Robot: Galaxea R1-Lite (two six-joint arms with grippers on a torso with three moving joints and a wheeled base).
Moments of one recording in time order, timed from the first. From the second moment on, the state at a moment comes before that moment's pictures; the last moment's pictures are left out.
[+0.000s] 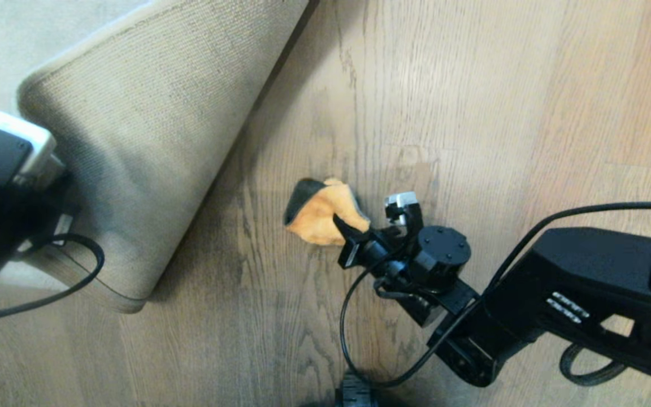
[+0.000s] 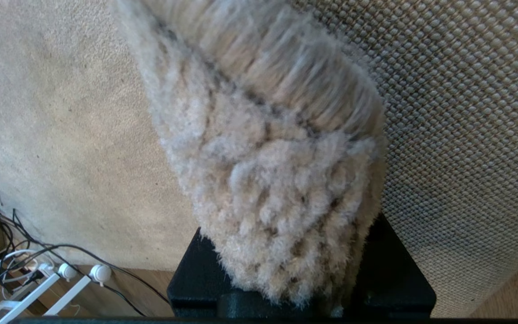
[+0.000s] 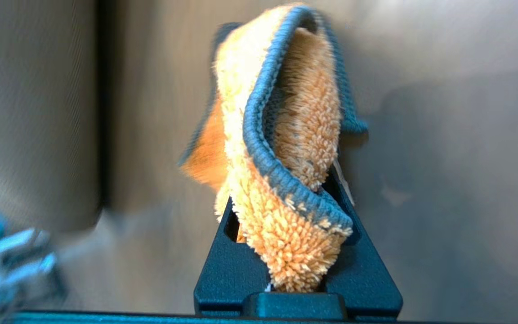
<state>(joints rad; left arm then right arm) -0.04 1.27 -0.56 -0.70 0.35 0.61 0.73 2.25 -0.94 -1.52 -0.09 0.24</state>
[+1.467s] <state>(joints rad) -0.04 1.27 -0.50 -0.75 0.35 0.62 0.93 2.28 -0.78 -1.52 -0.06 0.24</state>
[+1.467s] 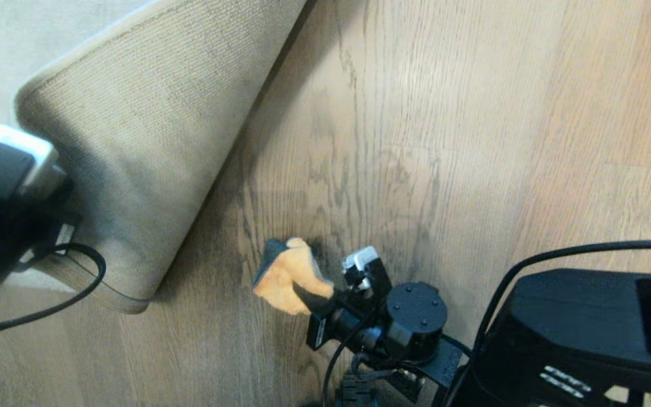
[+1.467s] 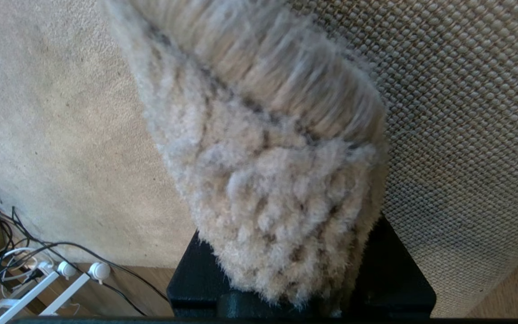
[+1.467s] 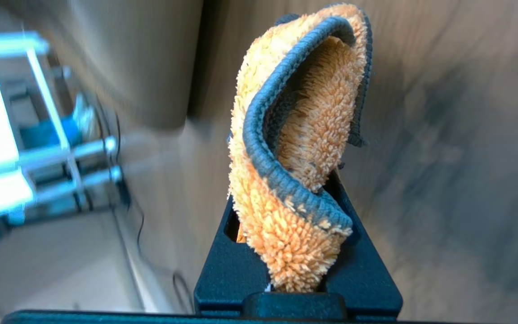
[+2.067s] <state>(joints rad) -0.04 1.28 -0.50 -0.75 0.35 0.62 0.86 2.40 -0.76 -1.52 -0.11 0.24</state>
